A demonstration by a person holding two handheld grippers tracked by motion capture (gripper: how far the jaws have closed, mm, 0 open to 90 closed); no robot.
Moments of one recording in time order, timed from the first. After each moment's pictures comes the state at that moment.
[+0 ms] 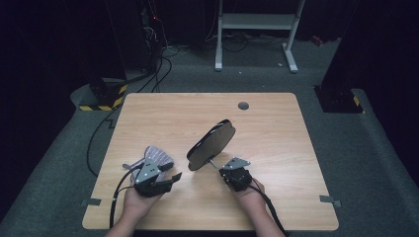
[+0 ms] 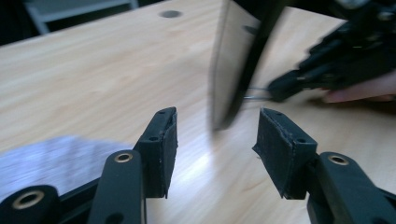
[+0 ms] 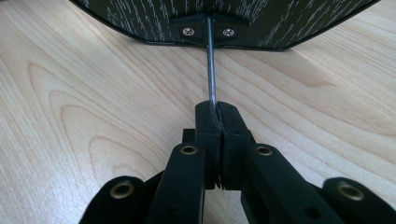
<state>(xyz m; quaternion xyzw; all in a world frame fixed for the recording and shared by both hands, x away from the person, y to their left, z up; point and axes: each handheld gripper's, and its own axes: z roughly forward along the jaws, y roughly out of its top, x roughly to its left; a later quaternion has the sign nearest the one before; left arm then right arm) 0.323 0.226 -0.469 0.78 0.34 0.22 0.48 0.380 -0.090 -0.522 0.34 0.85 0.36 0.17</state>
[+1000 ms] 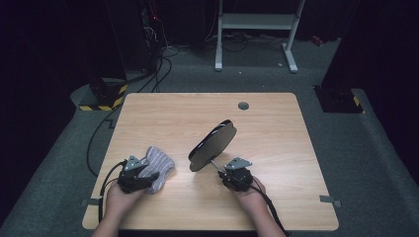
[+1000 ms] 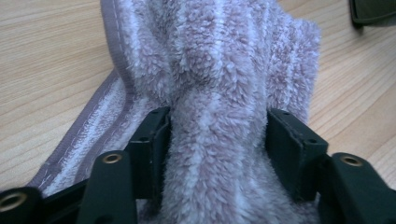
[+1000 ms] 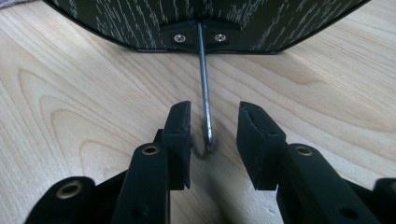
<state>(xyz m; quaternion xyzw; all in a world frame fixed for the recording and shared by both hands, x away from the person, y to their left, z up) 0.353 0.281 -0.517 0.79 0.46 0.18 0.36 0.381 -0.092 -0.525 0.35 0.84 0.37 0.17</state>
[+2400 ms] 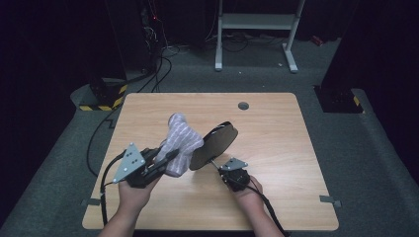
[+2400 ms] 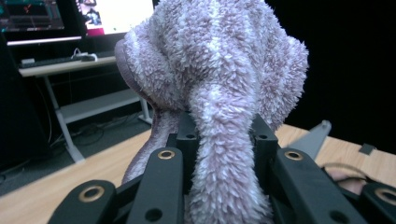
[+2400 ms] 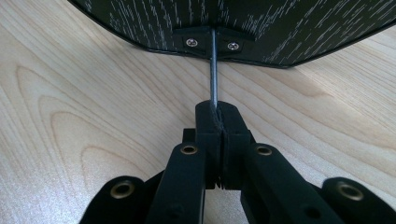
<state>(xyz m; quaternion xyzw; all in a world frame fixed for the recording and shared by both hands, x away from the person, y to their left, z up) 0.308 0.188 -0.359 0.69 0.26 0.30 0.60 0.380 -0.084 -0.525 0.33 0.85 0.36 0.19</state>
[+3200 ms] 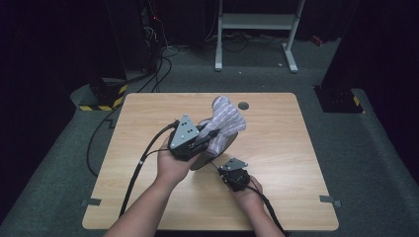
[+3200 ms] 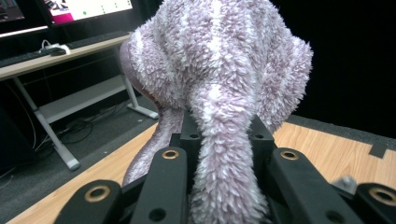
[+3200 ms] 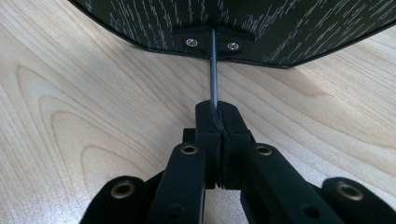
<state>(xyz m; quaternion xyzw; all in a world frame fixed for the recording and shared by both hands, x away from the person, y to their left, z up) 0.358 0.113 -0.334 0.74 0.24 0.28 0.56 0.379 -0.084 -0.525 0.33 0.85 0.36 0.19</state>
